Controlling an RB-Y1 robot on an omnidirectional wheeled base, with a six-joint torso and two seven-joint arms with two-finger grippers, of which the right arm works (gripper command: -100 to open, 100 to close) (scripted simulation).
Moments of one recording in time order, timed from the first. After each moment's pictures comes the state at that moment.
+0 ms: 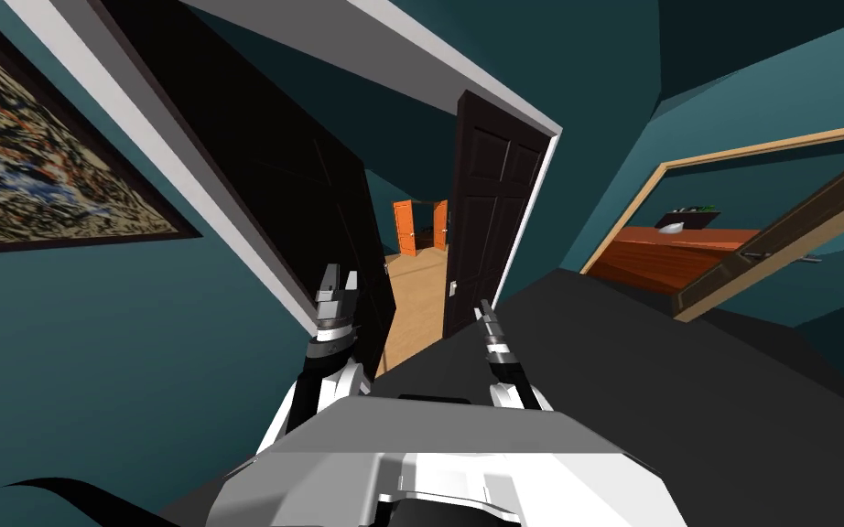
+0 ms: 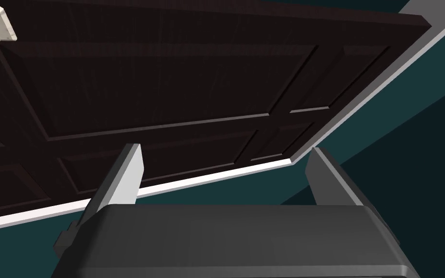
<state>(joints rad) 0.36 -0.08 0.14 -1.72 0.00 -0.57 0.00</state>
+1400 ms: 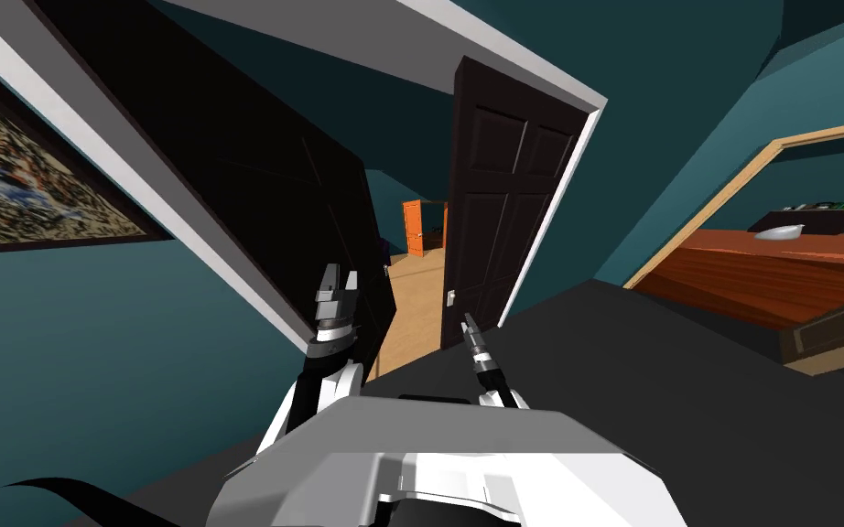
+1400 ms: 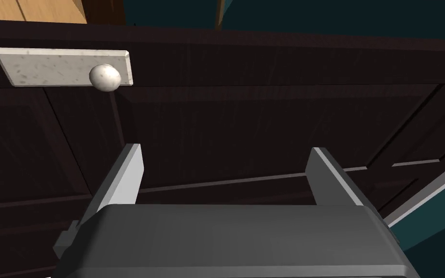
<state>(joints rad) 0.25 -0.09 0.22 -1.35 0.00 -0.65 -0.02</state>
